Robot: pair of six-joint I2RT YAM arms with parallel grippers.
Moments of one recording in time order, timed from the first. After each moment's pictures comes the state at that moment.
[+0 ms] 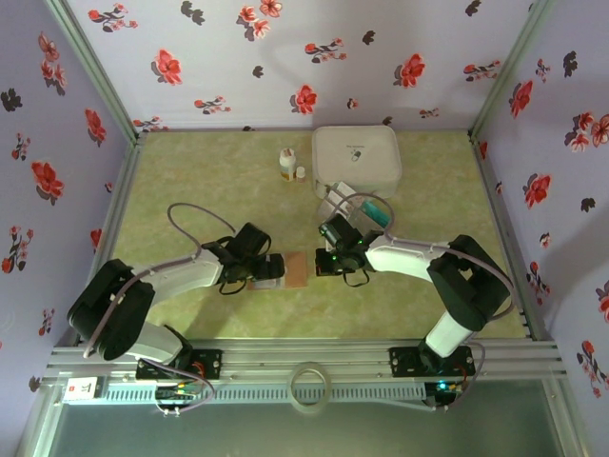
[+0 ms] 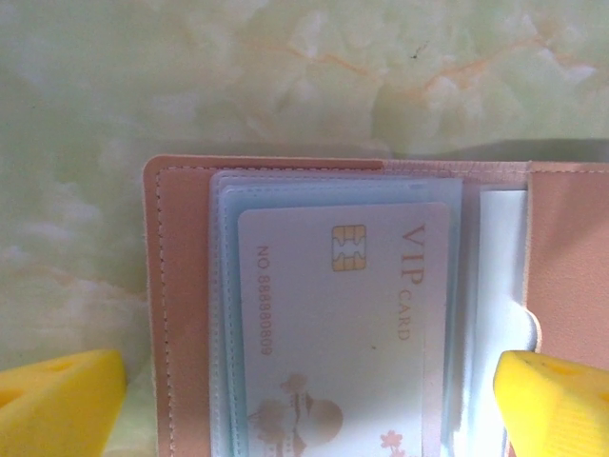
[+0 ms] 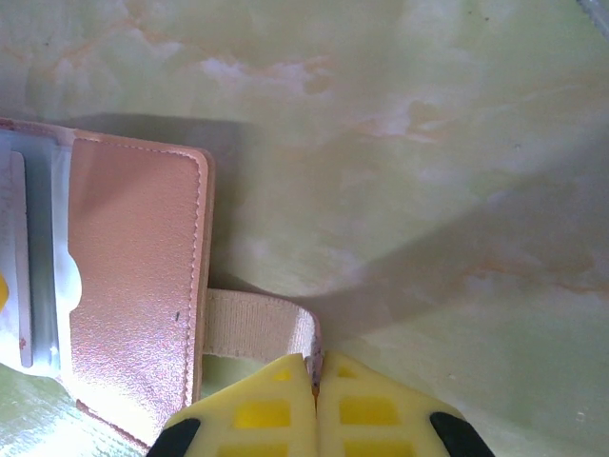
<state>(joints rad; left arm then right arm) -0.73 1.44 0.69 -0.38 -0.05 -0.75 0.78 1.63 0.84 -0.30 -0.18 0.64</state>
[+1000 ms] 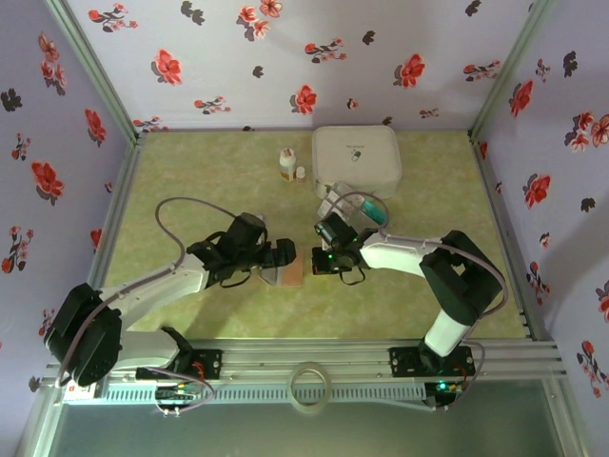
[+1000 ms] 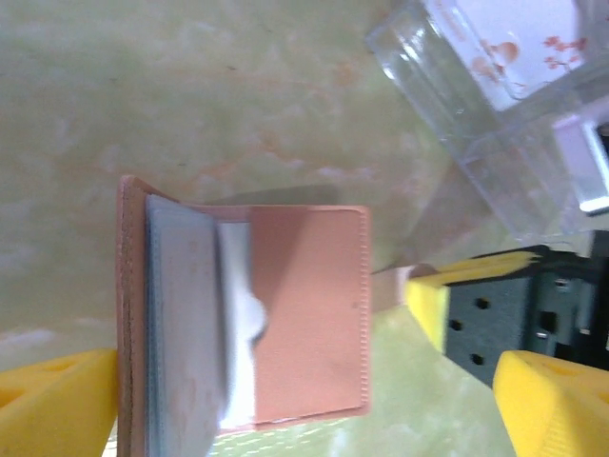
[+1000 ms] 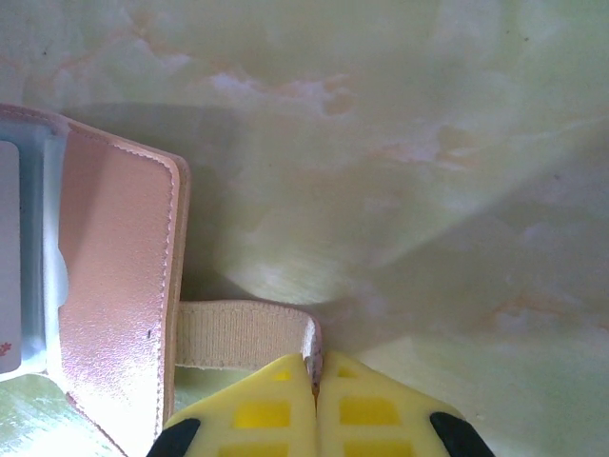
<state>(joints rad) -0.77 1.27 0.74 -0.32 0.02 -0.79 0.78 1.68 0.88 -0.30 -0.18 0.64</state>
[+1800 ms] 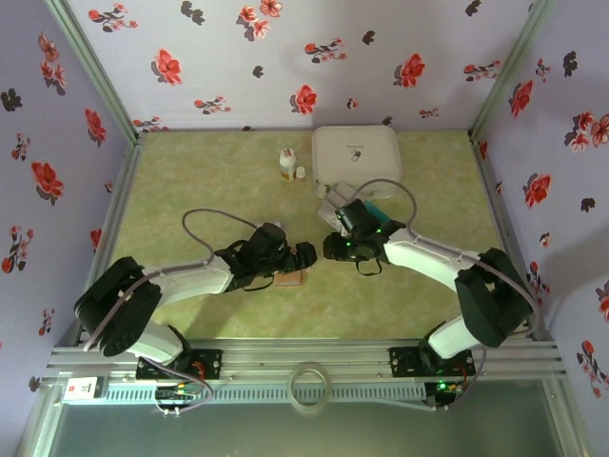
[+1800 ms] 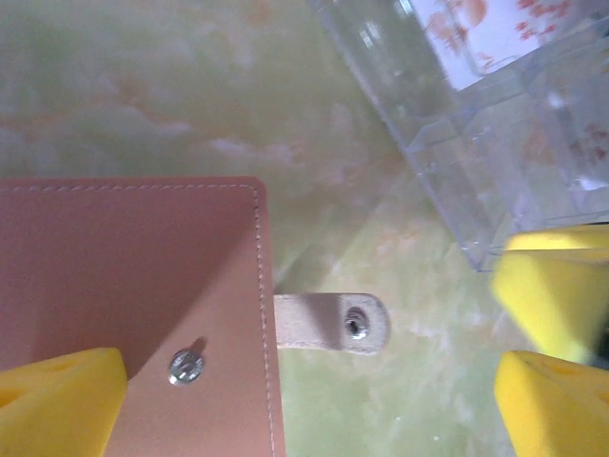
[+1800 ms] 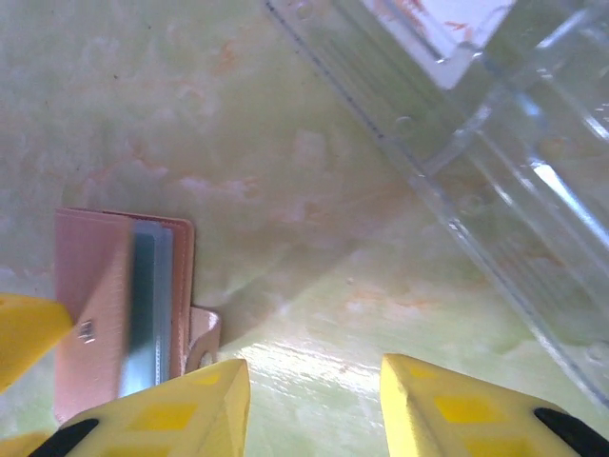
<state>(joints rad) -0.87 1.49 0.68 0.02 0.05 -0.98 0.66 1.48 0.87 -0.43 -0.12 0.63</state>
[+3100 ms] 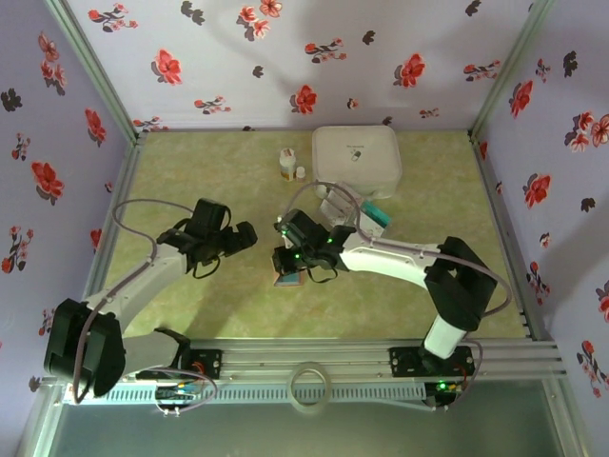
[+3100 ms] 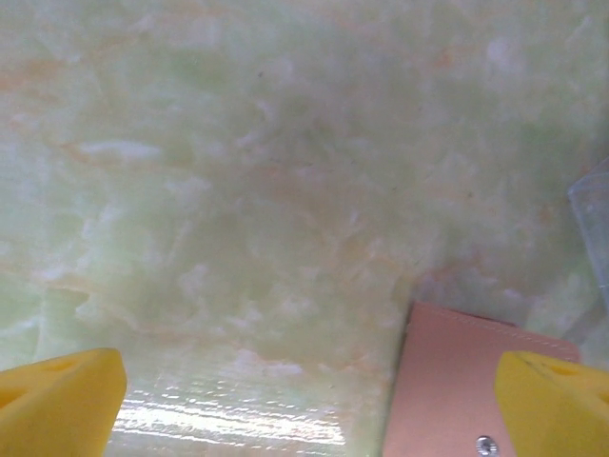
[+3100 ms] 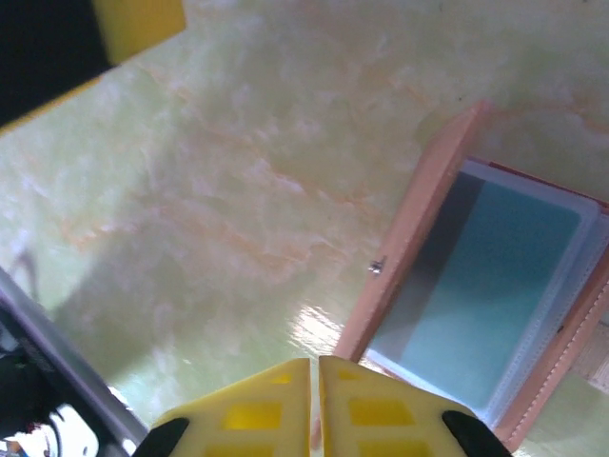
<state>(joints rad) -0.44 1.22 0.76 -0.54 0.00 -0.75 0.99 1.70 1.14 -0.37 -0.17 0.63</state>
